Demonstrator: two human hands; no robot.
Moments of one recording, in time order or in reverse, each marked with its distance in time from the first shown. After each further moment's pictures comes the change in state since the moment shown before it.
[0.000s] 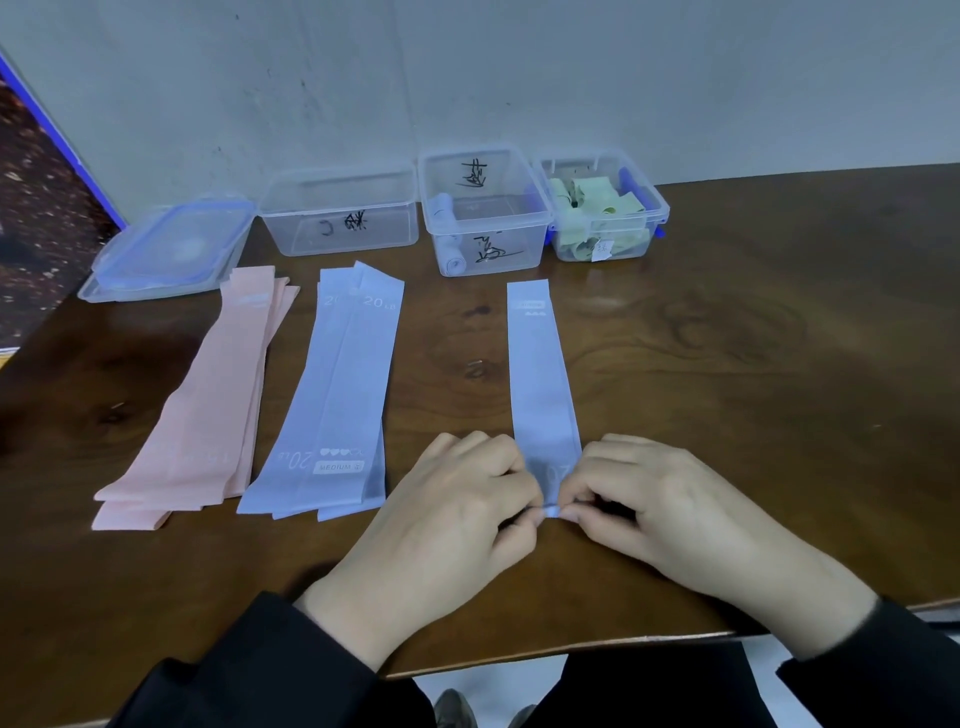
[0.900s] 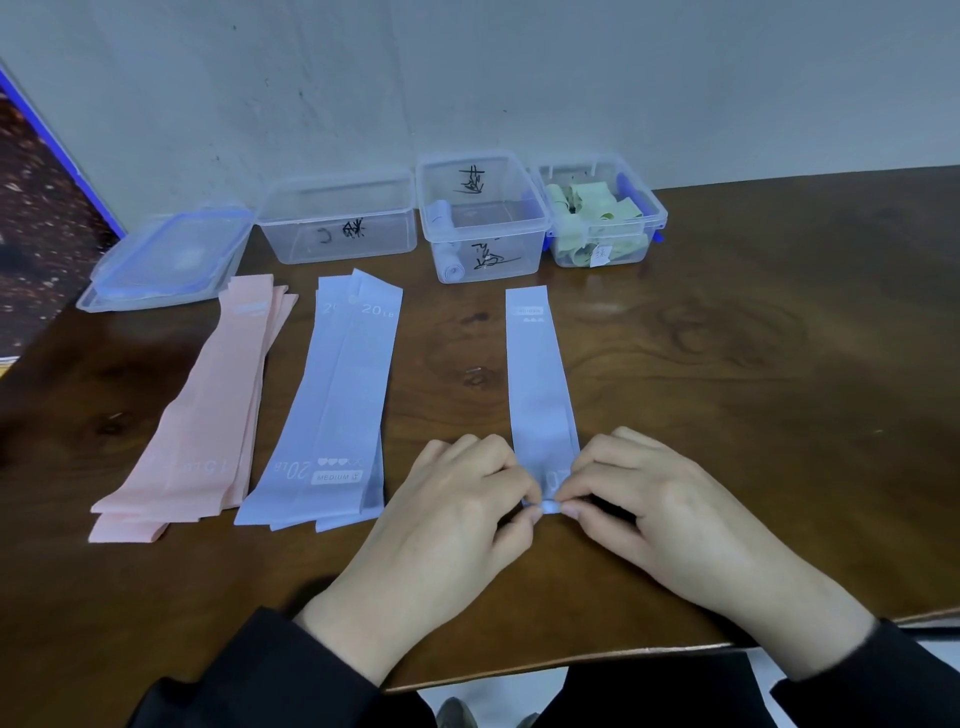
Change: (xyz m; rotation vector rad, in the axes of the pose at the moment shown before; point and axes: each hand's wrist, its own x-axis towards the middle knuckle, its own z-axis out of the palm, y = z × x) left_hand 0.002 -0.002 0.005 0.016 0.027 -0.065; right_hand -0.001 0.001 0.005 -0.006 0.081 0.041
